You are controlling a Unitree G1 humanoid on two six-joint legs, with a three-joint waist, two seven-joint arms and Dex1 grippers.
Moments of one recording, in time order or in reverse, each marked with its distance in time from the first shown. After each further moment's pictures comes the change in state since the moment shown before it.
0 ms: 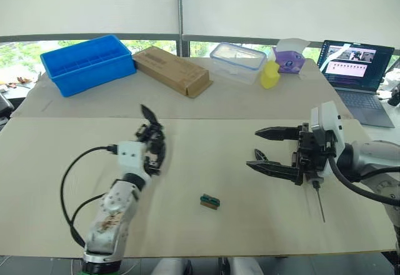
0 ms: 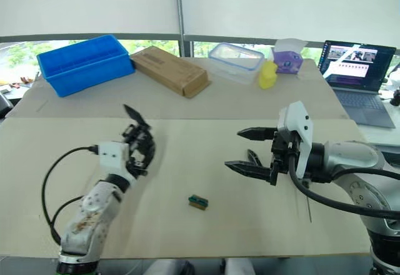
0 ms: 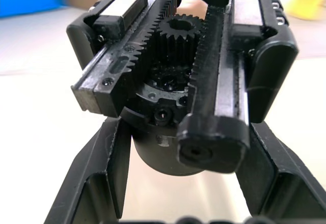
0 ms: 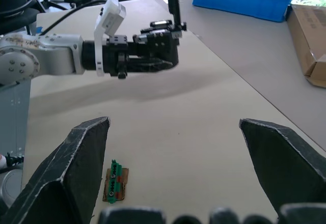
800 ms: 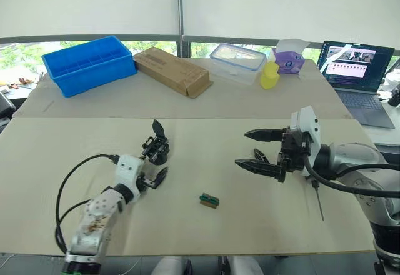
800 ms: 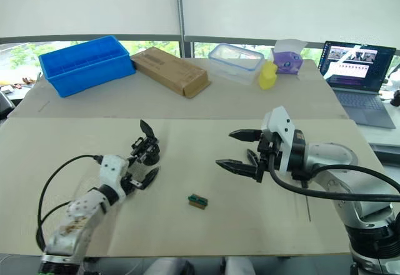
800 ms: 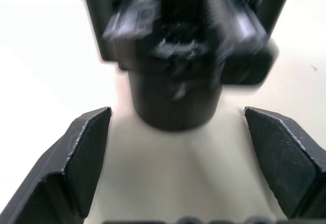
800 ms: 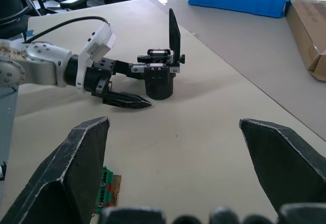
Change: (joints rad) left arm 0.019 0.239 0.071 0.264 -0.074 -0.140 -0.393; right arm -0.042 0.096 0.112 0.072 -0.120 -0.051 0.004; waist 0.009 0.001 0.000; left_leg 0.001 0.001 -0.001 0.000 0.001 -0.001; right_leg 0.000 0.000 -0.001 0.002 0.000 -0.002
